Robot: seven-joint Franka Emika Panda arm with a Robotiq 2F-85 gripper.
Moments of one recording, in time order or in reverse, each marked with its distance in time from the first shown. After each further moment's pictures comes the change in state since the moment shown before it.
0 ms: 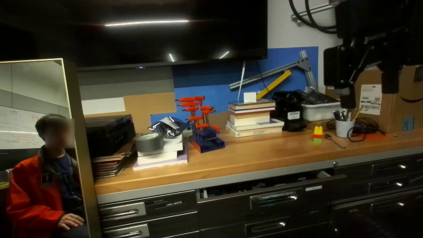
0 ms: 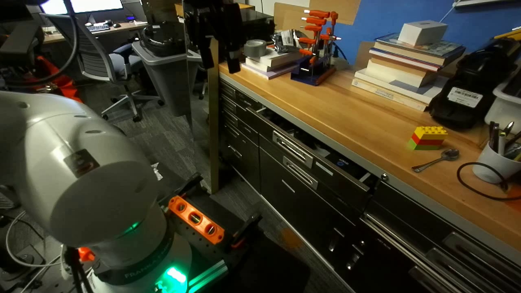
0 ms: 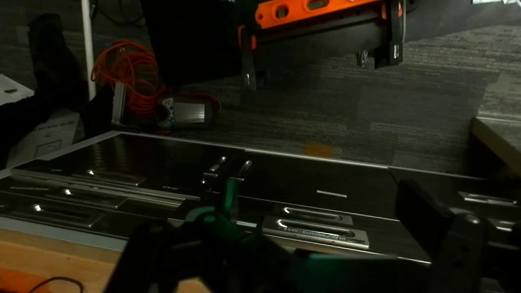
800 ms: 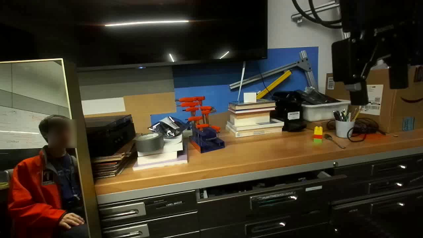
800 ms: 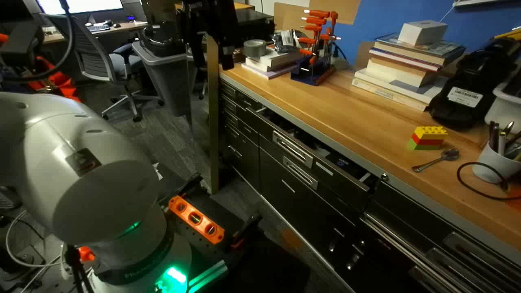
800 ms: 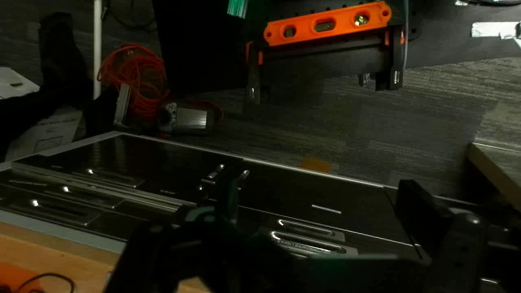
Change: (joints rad) arm 0.013 -0.021 0.008 0.021 0.001 -0.076 -0.058
